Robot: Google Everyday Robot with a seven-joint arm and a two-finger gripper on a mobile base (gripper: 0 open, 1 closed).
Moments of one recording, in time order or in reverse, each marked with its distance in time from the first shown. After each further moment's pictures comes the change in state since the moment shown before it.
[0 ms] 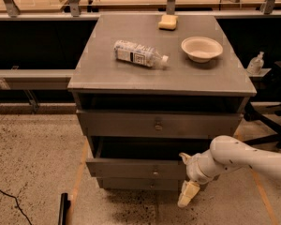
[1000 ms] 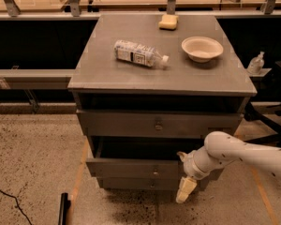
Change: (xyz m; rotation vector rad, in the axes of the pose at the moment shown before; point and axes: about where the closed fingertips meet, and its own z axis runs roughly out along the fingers) arm 0.010 -0.015 0.017 -0.036 0.029 0.016
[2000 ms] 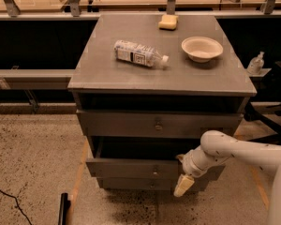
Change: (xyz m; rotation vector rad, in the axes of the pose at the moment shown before) arm 0.016 -0.020 0.029 -0.034 0.025 0.017
